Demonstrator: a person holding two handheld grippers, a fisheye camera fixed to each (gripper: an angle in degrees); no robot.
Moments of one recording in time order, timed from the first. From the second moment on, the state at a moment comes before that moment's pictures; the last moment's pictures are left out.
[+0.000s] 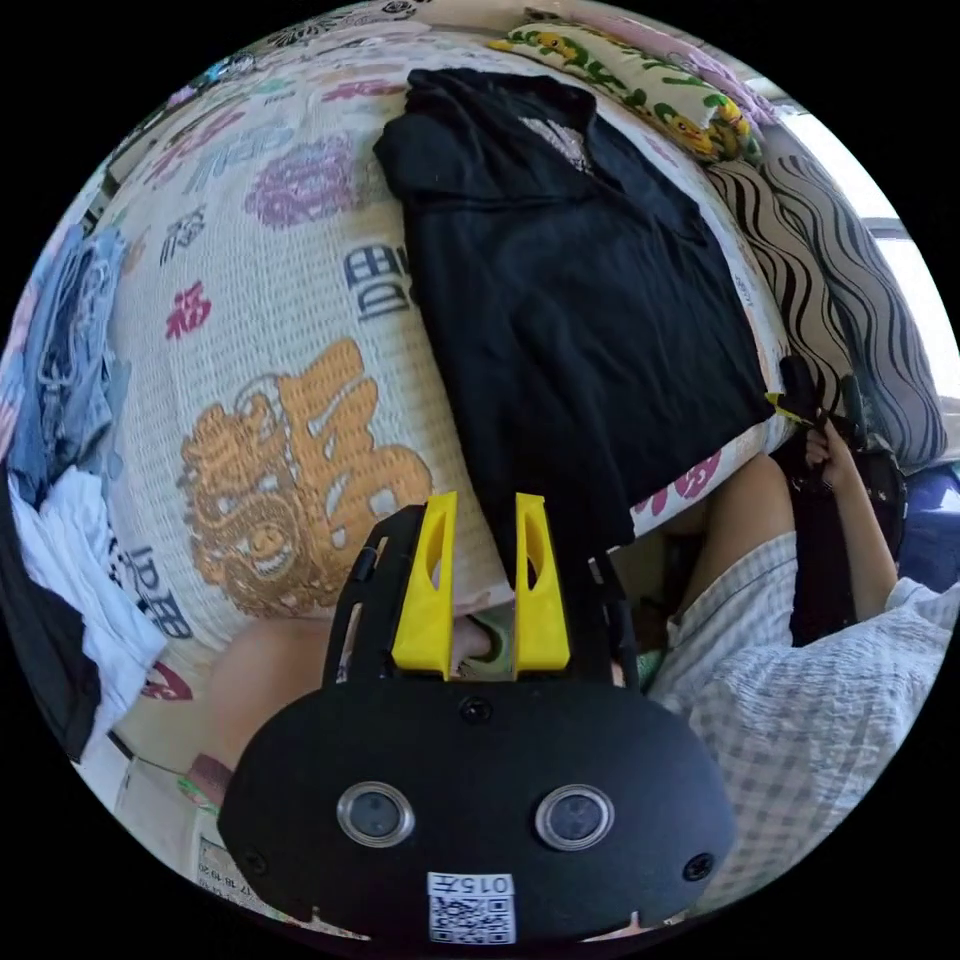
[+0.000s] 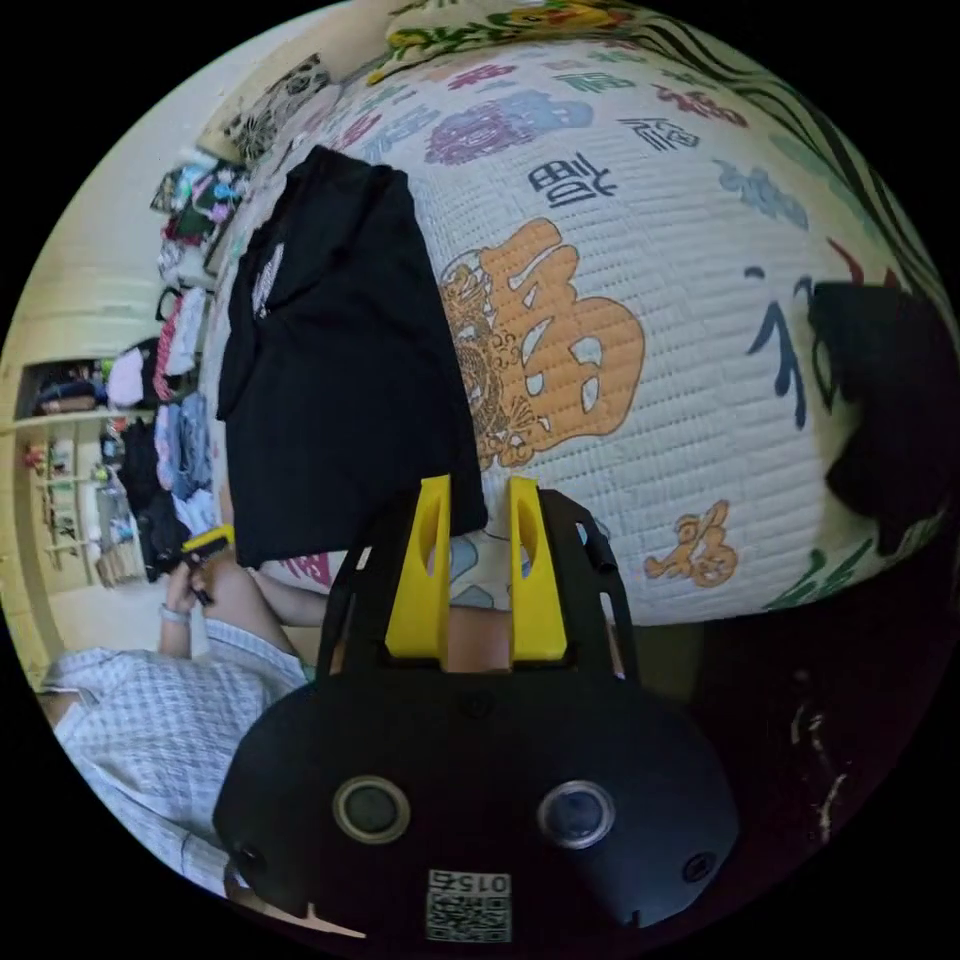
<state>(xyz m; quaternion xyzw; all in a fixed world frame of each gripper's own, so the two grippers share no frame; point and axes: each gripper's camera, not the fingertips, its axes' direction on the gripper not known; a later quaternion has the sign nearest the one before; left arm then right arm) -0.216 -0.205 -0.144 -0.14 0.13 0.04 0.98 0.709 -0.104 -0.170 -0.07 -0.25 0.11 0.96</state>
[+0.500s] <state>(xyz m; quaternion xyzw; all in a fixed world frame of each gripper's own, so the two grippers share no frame) -0.211 -0.268 -0.140 -0.11 0.07 0.08 0.99 0.734 -0.121 -0.170 -0.04 -0.22 0.04 0.97</state>
